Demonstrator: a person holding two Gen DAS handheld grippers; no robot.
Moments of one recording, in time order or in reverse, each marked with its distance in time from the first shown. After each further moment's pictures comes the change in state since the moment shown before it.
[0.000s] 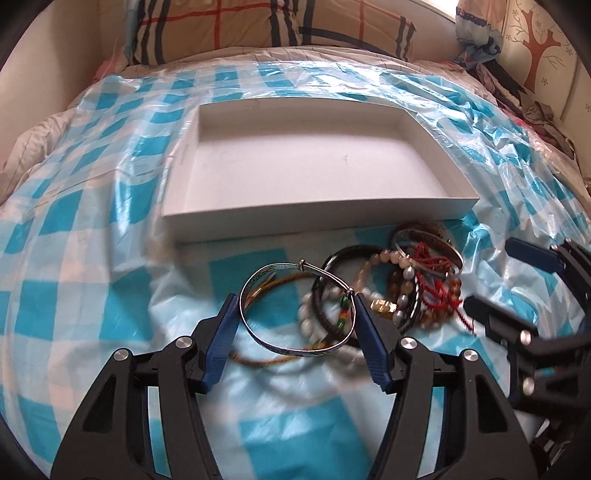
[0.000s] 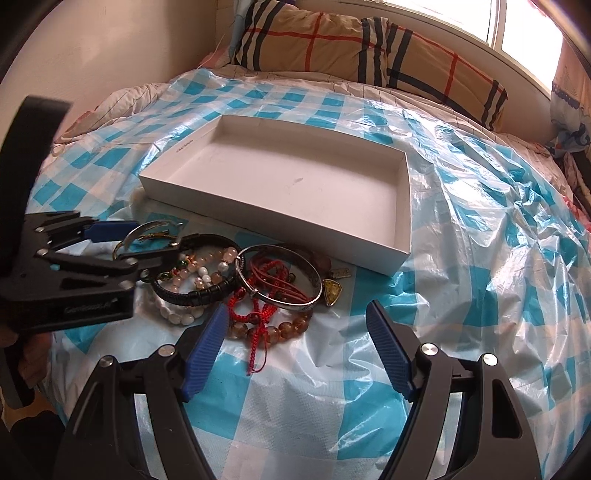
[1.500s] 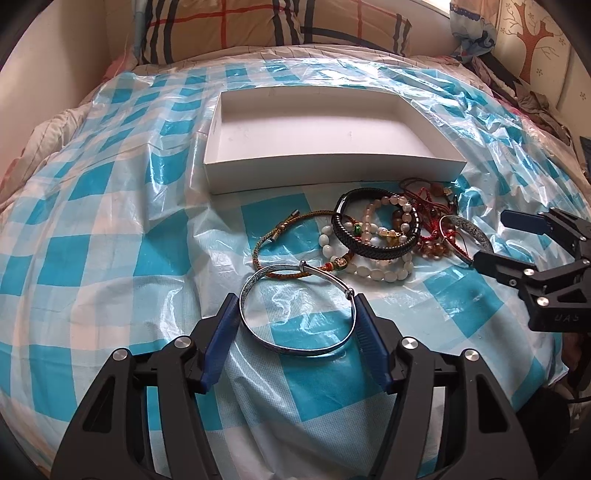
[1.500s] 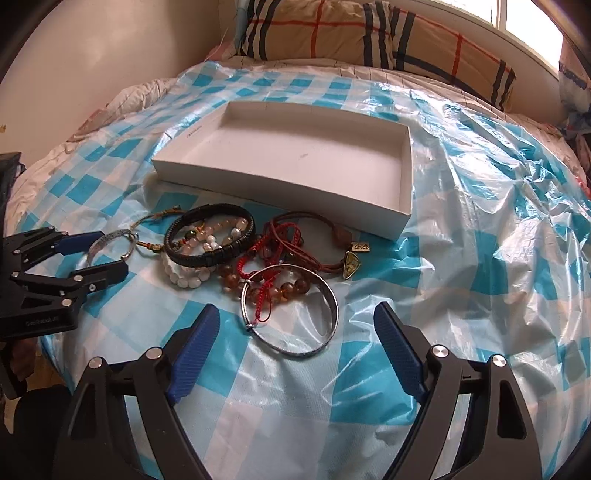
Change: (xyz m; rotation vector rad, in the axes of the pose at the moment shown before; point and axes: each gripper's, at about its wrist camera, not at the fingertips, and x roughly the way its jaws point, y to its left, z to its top) left arm -0.029 0.016 -0.047 0.032 0.005 0.016; right arm 0.005 -0.011 -0.020 0.030 0.076 0.080
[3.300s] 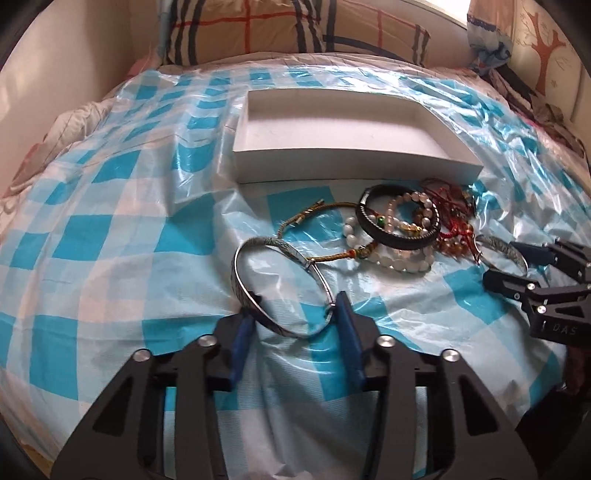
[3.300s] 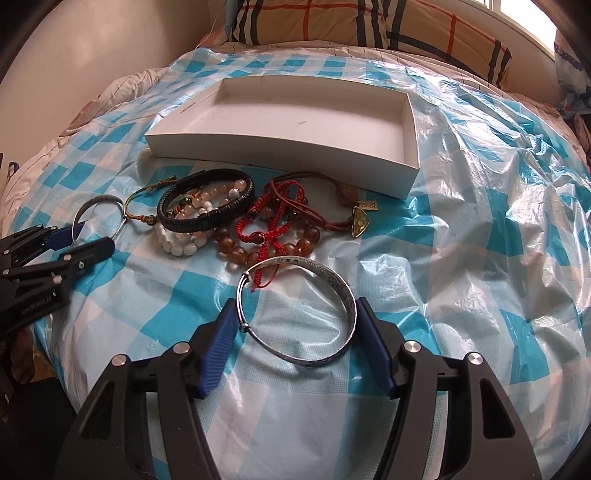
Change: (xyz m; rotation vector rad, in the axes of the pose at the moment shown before) left arm -0.003 0.011 -0.016 -0.060 -0.045 0.061; right arm 0.005 0.005 -0.024 0.048 0.024 -0.006
